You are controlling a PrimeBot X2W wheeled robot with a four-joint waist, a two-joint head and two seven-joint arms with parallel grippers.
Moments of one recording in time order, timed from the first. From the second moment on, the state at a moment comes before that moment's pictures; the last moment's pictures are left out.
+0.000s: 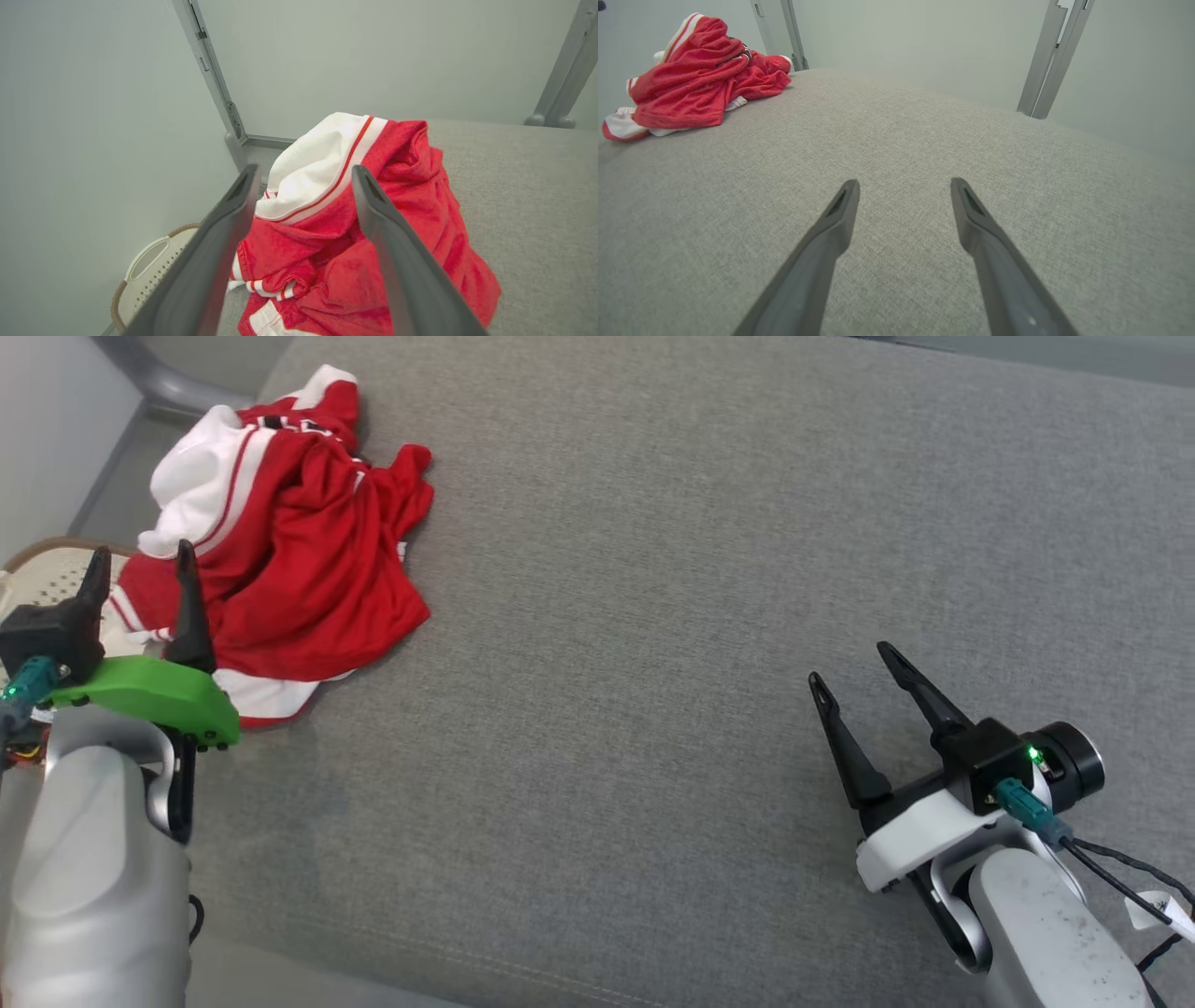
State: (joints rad) left arm -0.62 0.19 0.09 0.70 -0.12 -0.12 -0.26; right arm -0.26 -0.20 0.25 0.26 0.08 0.13 -0.26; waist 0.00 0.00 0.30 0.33
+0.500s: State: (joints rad) left arm -0.87 0.32 0.03 1.11 -0.13 -0.10 -0.26; right arm -0.30 -0.21 0.25 0.24 0.10 0.13 -0.26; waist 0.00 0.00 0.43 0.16
